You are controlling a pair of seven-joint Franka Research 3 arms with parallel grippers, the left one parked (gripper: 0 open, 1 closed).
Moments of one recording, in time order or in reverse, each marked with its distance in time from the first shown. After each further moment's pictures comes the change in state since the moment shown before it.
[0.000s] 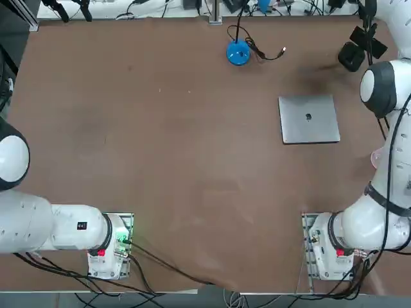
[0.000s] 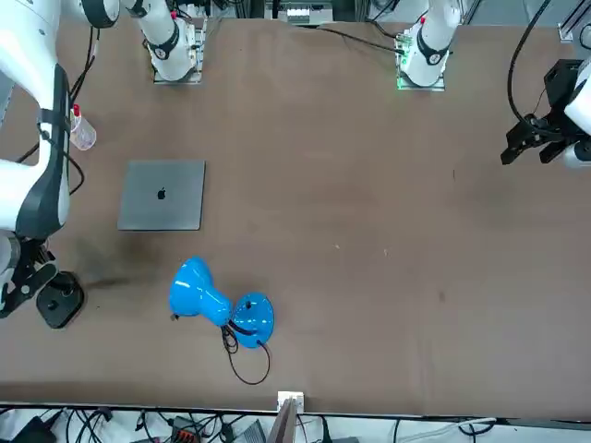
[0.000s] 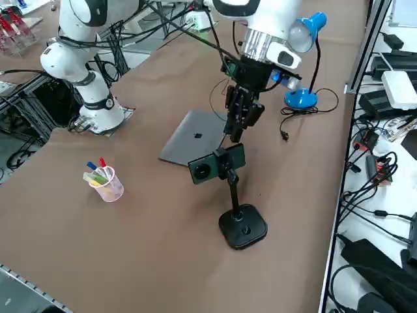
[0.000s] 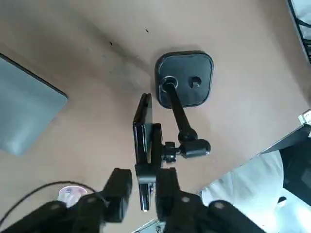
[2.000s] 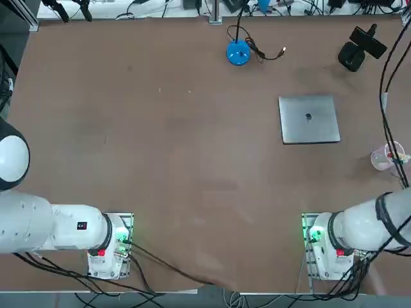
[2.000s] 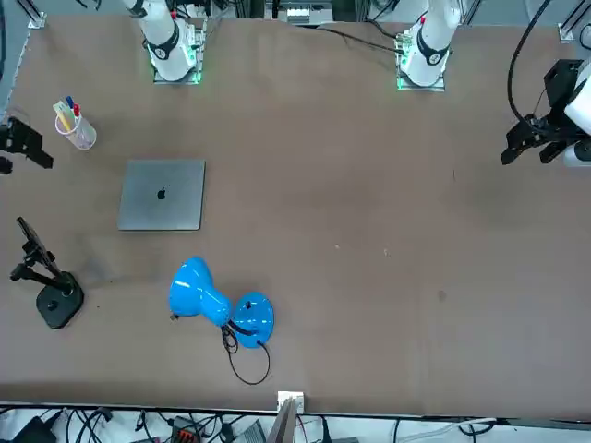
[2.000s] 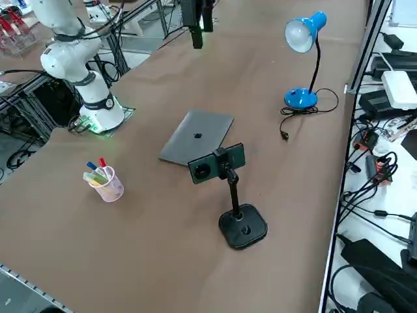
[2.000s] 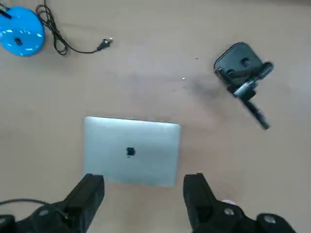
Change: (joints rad) arm 0.018 -0.697 0.074 -0.544 0.351 0.025 0.714
